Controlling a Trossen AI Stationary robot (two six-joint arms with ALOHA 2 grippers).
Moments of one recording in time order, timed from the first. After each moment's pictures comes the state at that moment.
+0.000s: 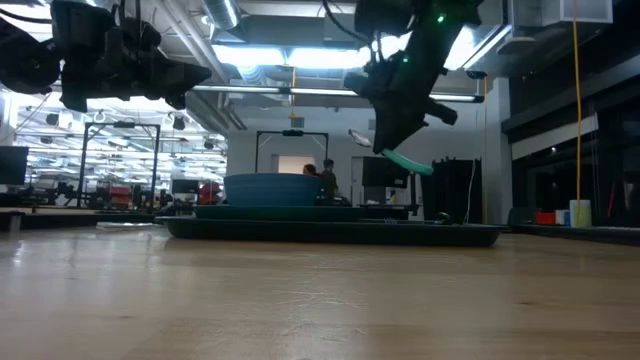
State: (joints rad) left arm 0.91 0.82 0.16 0.84 0.89 -0.10; right arm -0.12 1.67 1.25 -0.66 0.44 0.82
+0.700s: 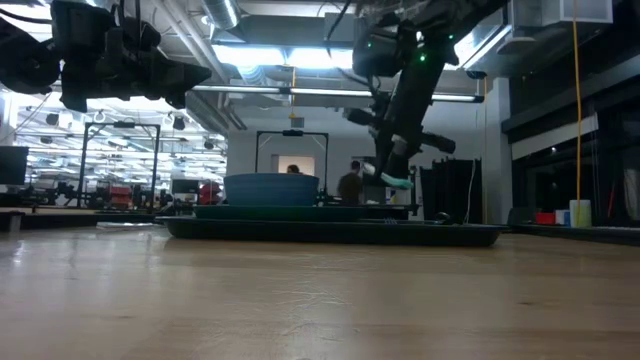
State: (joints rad) left arm 0.91 0.82 0.16 0.84 0.89 -0.08; right arm -0.32 1.74 1.26 -0.63 0.24 1.00
